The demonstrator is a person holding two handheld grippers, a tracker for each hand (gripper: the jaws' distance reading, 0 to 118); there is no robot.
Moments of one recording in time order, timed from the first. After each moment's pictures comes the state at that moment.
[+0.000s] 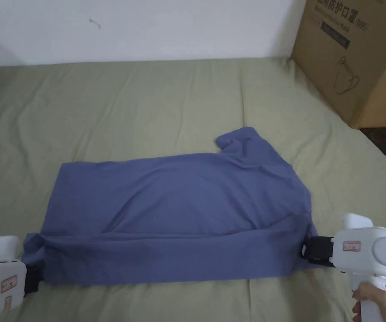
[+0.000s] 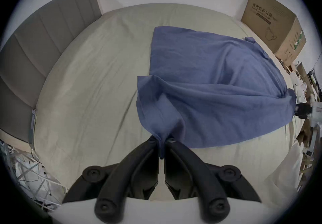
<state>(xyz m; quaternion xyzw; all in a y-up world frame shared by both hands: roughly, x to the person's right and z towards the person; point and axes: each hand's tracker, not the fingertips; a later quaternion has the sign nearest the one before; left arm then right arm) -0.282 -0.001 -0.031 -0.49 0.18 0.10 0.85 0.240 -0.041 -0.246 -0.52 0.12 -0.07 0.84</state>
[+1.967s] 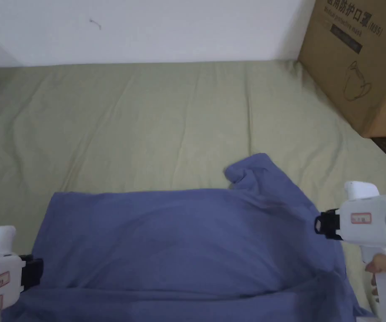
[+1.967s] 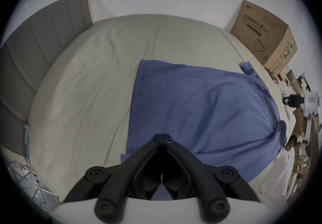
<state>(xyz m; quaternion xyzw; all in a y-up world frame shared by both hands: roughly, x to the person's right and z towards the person) -0.293 0.017 -0.077 -0.45 0.14 0.12 0.87 0.210 0.028 -0.327 -0.48 0.17 -0.01 0.86</state>
